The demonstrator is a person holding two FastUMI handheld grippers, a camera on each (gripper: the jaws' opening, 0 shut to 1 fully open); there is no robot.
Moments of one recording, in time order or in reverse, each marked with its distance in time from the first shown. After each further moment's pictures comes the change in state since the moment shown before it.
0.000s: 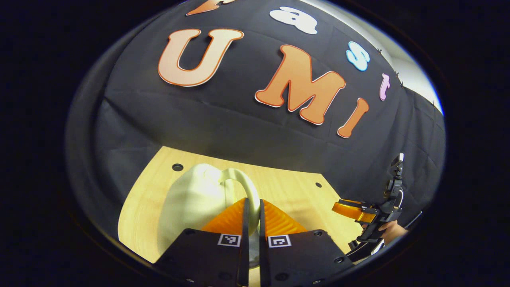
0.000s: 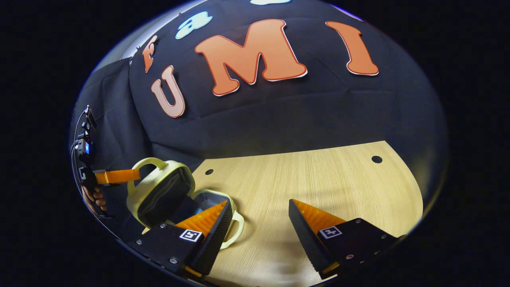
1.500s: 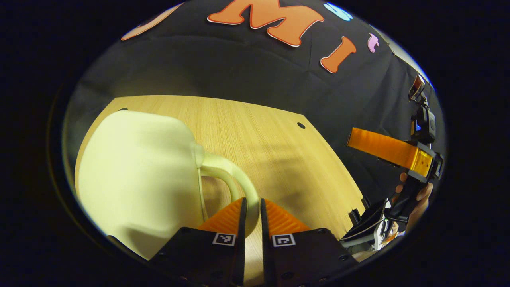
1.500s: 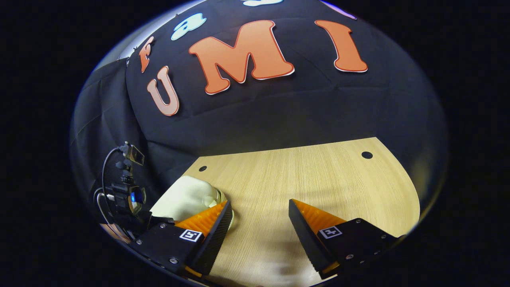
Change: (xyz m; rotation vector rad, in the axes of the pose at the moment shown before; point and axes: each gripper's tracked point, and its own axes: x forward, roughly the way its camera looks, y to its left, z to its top) left arm 0.123 -0.103 -0.200 0.060 0.381 -0.138; right arm -0.019 -0.025 -0.013 0.005 0.003 -0.032
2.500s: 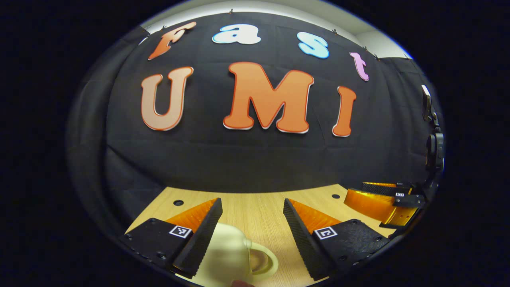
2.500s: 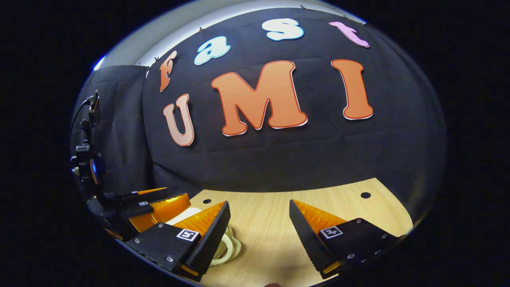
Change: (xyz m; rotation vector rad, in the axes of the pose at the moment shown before) left arm -0.129 0.014 0.167 0.197 -0.676 0.352; right arm -0.030 0.037 0.081 -0.092 -0.337 0.003
